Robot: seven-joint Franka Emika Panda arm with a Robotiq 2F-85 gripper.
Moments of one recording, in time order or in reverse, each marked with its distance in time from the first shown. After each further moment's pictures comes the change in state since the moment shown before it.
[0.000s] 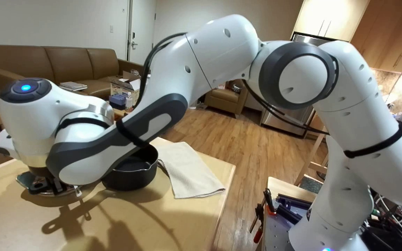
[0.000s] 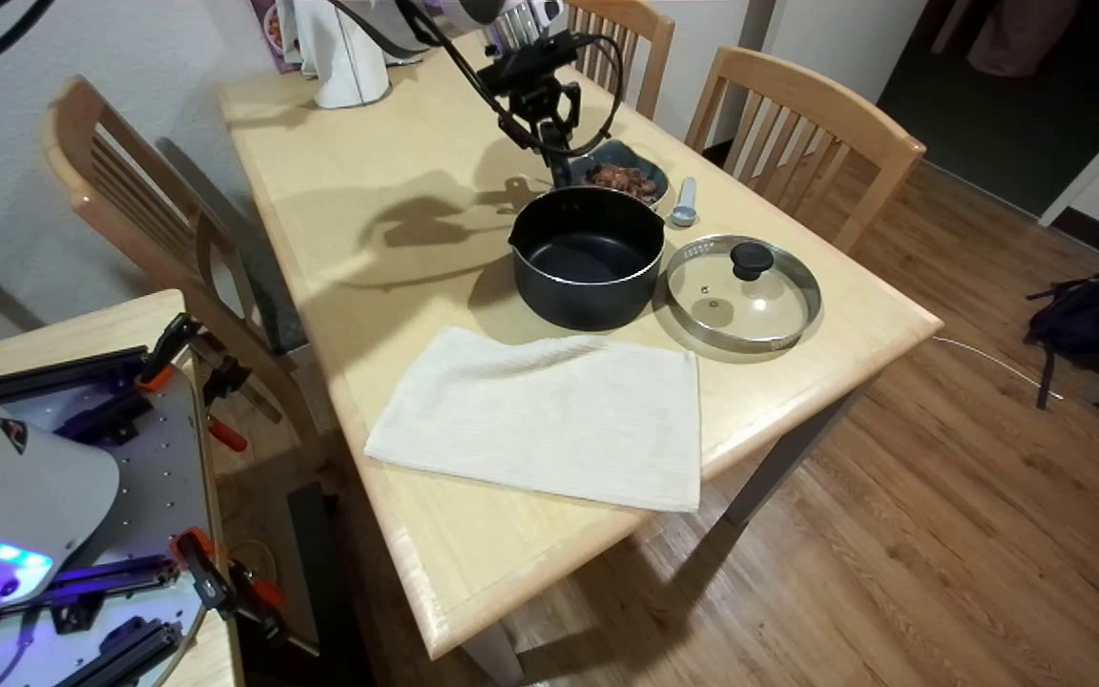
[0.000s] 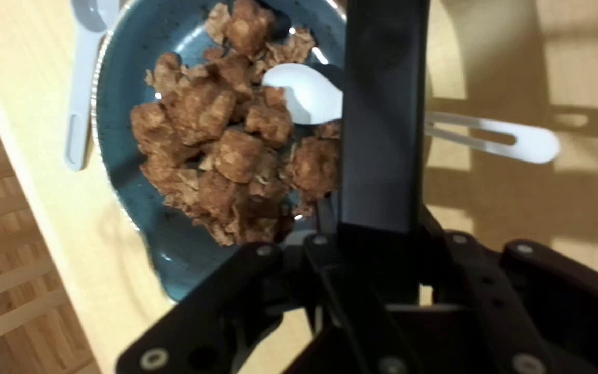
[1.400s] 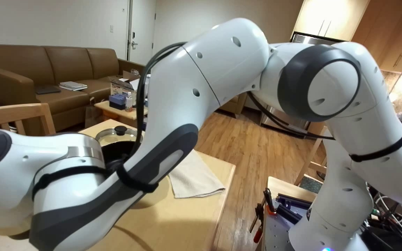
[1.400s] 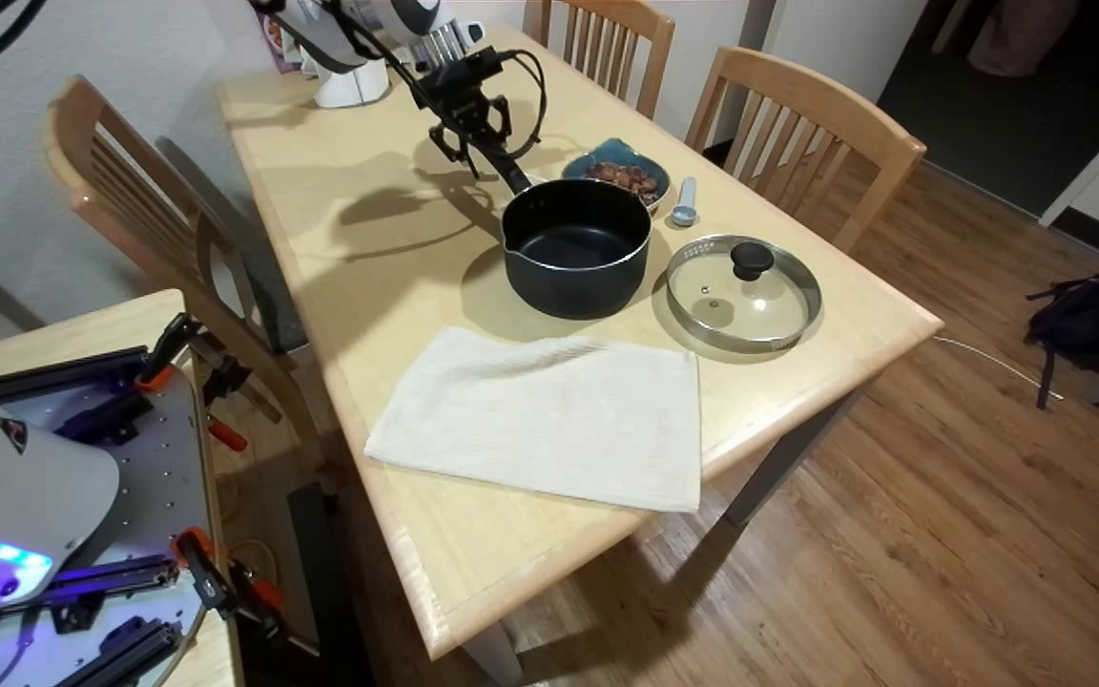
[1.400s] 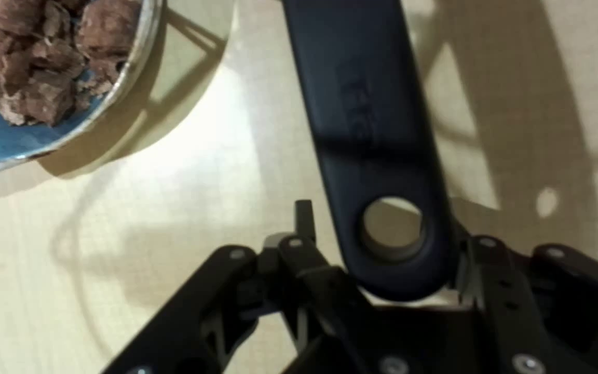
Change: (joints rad) arm 0.137 0.009 0.035 -0.074 -0.064 -0.041 0.071
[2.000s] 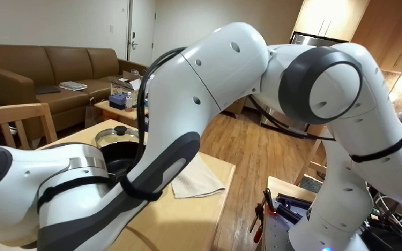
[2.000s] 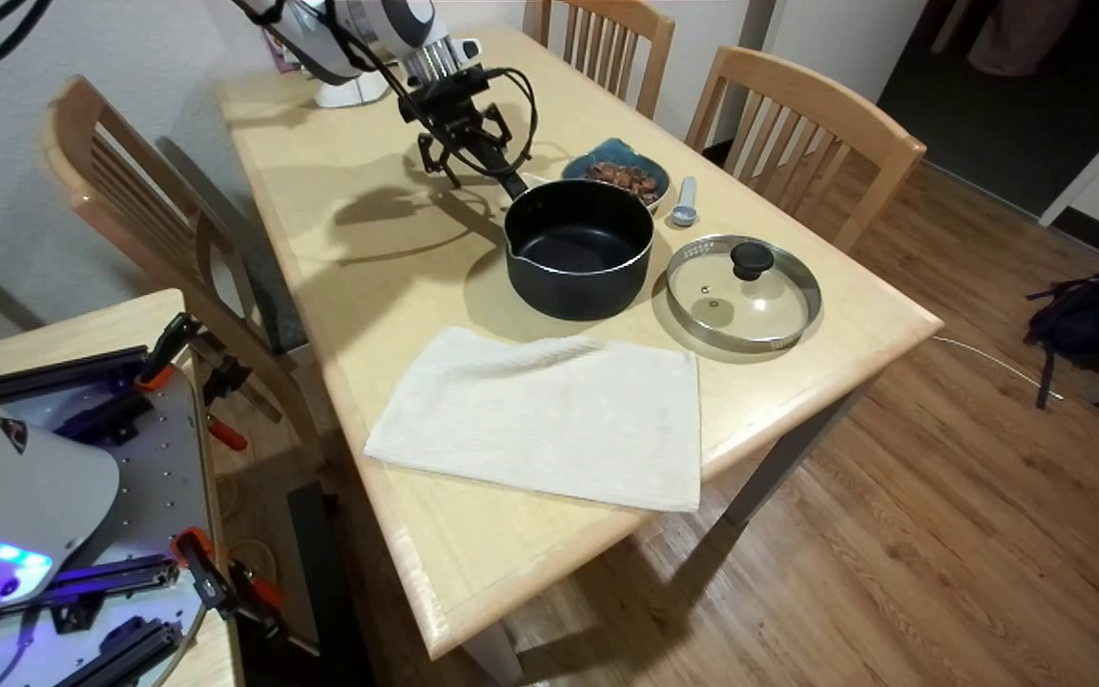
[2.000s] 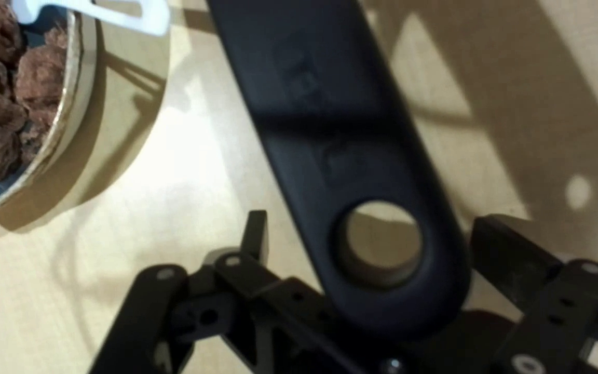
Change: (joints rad) arm 0.014 0.007 -0.004 -0.027 -0.009 -0.023 0.115
